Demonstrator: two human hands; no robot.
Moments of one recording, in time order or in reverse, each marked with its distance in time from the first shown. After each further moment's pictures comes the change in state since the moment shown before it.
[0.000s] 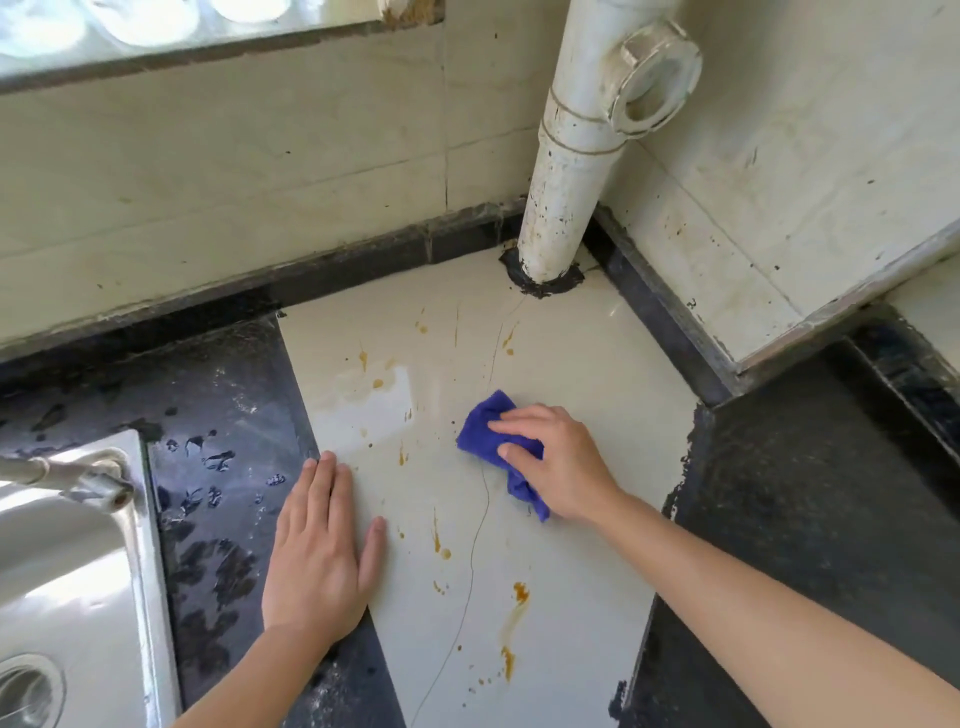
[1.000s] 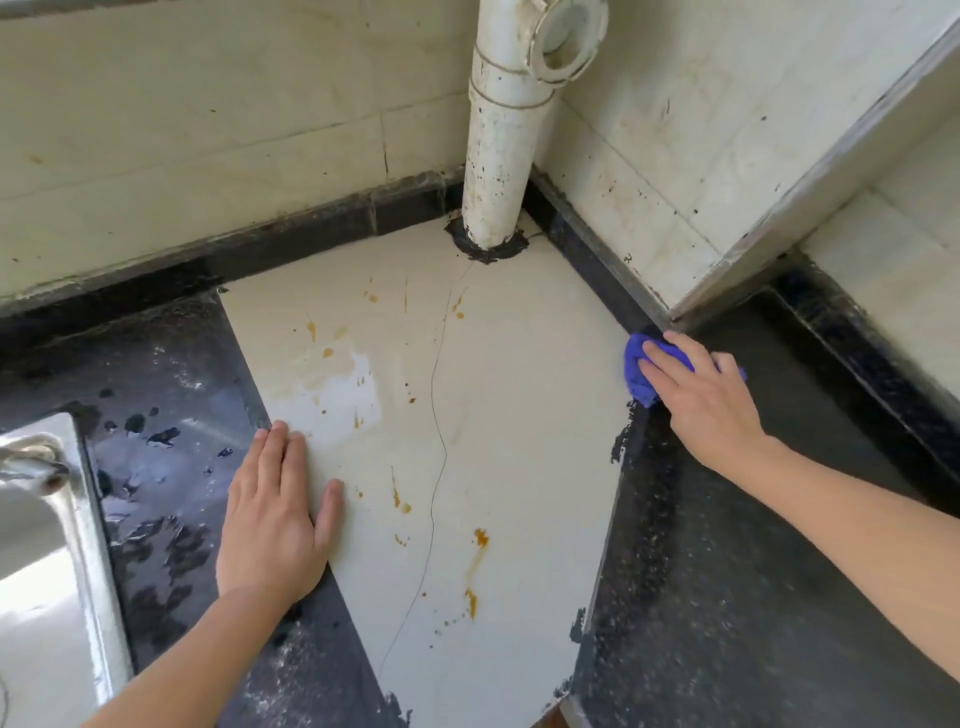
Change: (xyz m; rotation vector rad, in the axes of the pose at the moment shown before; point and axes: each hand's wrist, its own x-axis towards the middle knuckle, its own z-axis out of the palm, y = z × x) left_hand -0.002 0.000 0.001 -0.031 0.049 0.008; right_hand -0.073 0.109 -0.122 -1.176 0.039 0.107
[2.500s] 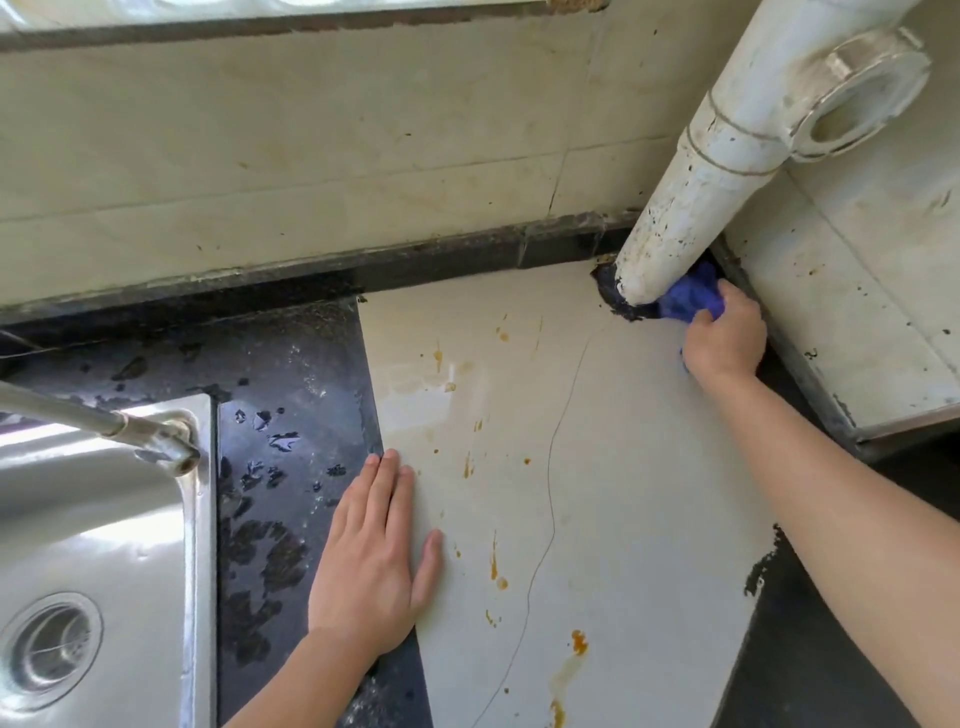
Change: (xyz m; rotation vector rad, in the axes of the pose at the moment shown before) left_hand 0.003 -0.002 -0.002 0.029 -0.016 0.029; right_hand 0.213 -0.093 -0.052 0.935 0.302 0.575
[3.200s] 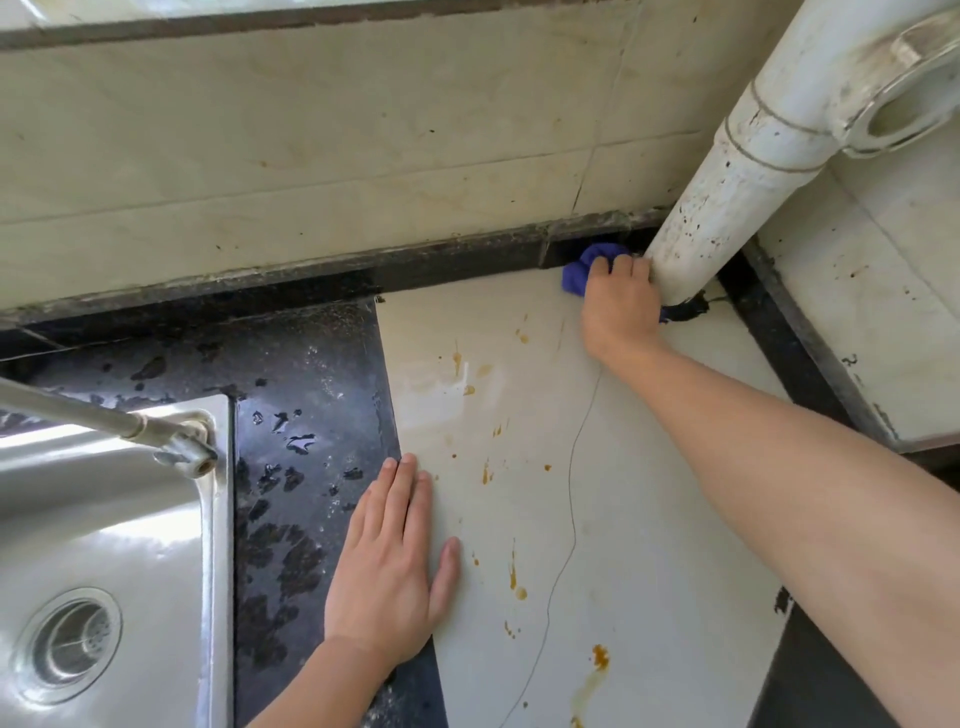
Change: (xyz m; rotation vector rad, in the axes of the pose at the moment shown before) left_hand 0.000 -0.001 0.003 -0.004 0.026 0.015; right_hand -0.023 -0.093 0.066 -0.634 -0.190 -0.505
